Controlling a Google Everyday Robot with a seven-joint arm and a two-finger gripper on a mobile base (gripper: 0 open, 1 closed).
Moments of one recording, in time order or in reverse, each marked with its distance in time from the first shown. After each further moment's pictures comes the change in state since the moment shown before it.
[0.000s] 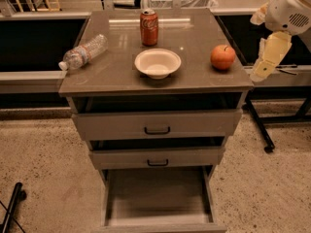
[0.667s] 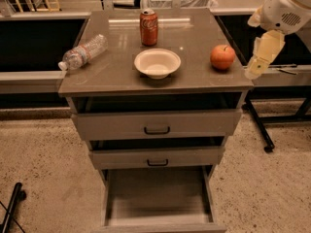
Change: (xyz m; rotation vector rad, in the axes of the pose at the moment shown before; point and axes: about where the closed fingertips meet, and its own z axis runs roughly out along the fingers) arm 0.003 -0.011 0.011 -0.025 0.012 0.047
